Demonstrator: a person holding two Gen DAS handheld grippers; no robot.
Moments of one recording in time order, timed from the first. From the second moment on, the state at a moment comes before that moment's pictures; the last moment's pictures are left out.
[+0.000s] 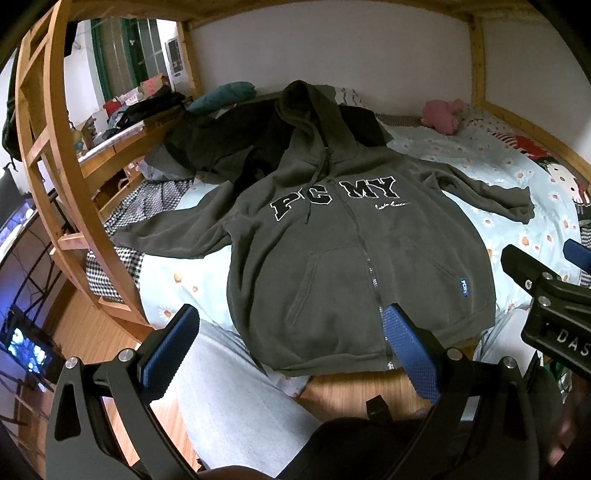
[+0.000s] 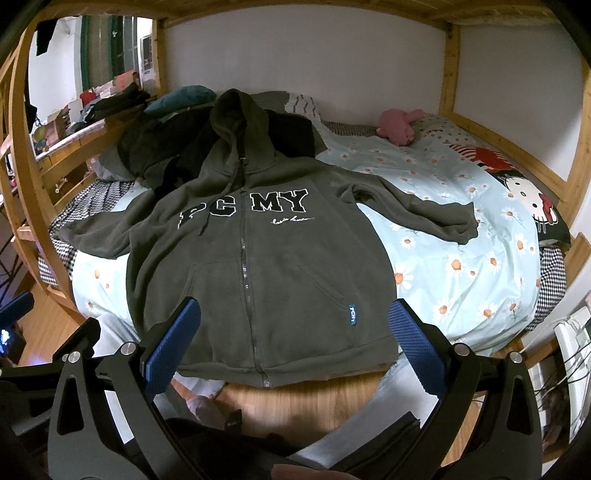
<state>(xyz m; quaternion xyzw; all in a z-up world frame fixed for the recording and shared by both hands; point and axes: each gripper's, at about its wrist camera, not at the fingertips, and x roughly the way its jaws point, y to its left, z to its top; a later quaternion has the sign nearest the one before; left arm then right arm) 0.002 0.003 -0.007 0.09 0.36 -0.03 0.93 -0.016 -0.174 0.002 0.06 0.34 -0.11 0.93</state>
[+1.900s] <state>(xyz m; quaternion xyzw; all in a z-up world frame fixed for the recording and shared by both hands) 0.084 0.038 -0.045 0.03 0.43 0.00 0.90 0.031 -0.160 -0.044 0.04 0.36 -0.05 0.93</state>
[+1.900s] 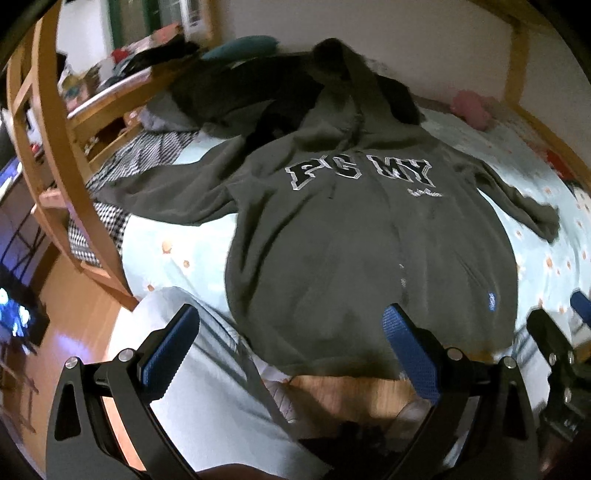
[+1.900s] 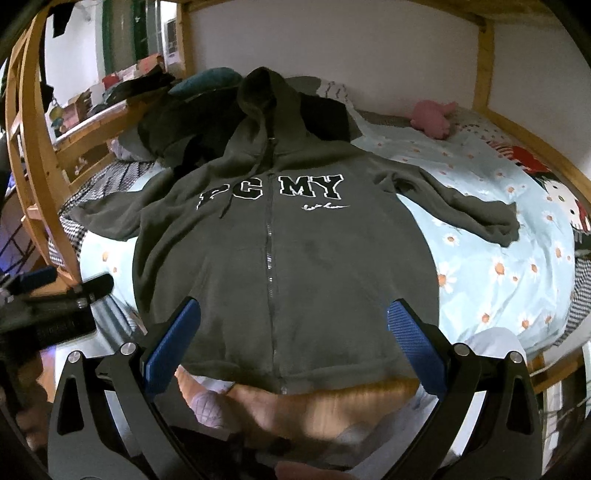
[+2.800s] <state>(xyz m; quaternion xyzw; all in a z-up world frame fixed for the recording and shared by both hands) 0.288 0.192 -0.135 -0.20 0.48 0.11 0.85 0.227 -0.053 -0.091 -0.10 0.38 0.10 0.91</state>
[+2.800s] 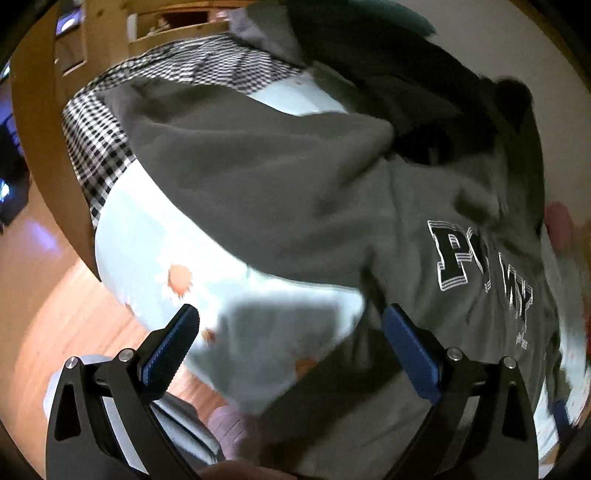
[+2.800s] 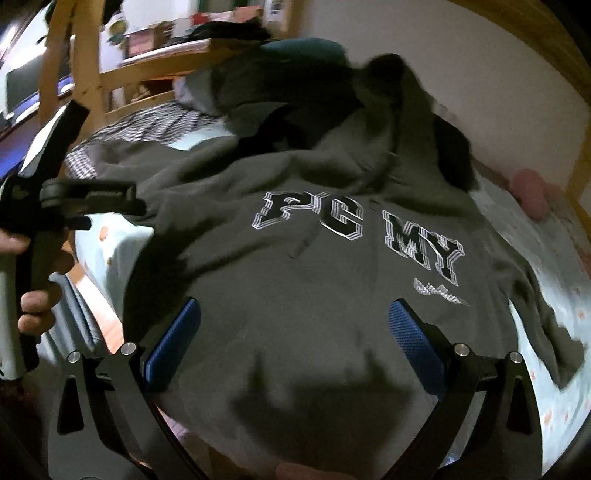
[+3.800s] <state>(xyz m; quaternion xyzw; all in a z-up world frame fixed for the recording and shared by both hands) 0.376 0.344 -0.174 -0.37 0.34 0.11 0.86 0.356 0.167 -0.192 -0.31 0.36 0.36 0.80</state>
